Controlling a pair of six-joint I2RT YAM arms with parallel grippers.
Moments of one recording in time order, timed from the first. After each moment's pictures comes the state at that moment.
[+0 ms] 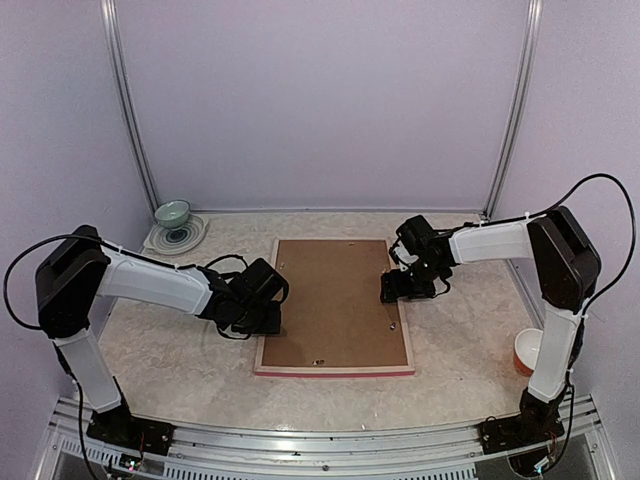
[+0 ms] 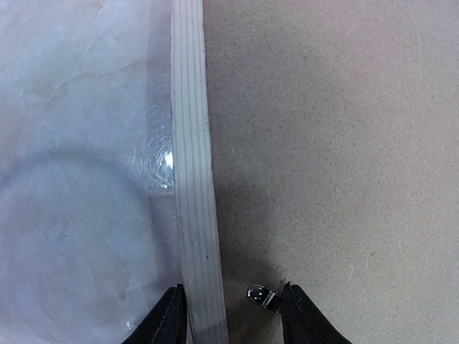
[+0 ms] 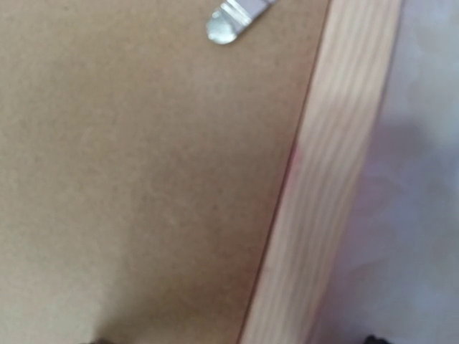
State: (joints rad) left arm -0.87 1.77 0.97 -0.27 -0.30 -0.74; right arm 0.53 1.92 1.23 -0.44 -0.07 0.31
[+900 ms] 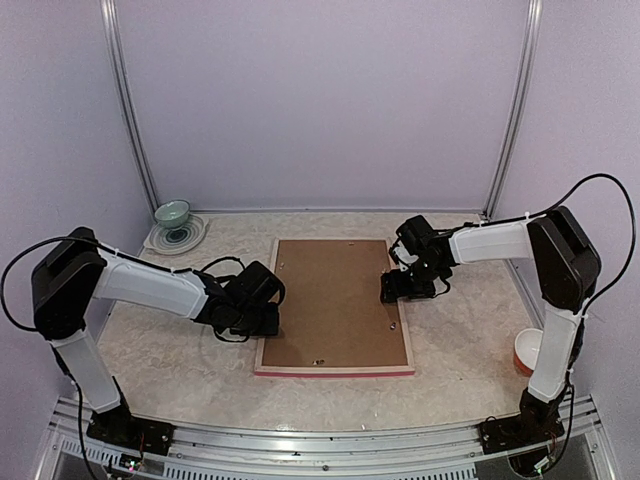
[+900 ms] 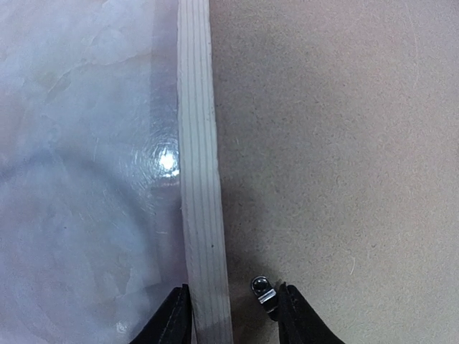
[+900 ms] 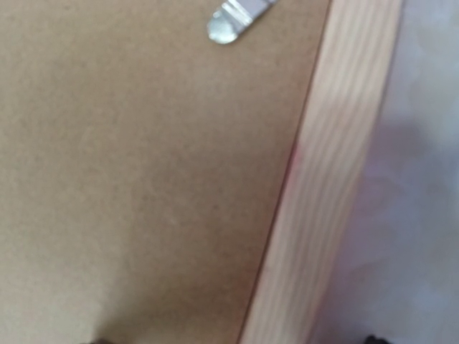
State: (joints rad) left arm -0.87 1.75 0.92 -0.21 -0.29 -0.76; right arm 0.53 1.92 1.23 -0.44 -0.07 0.31
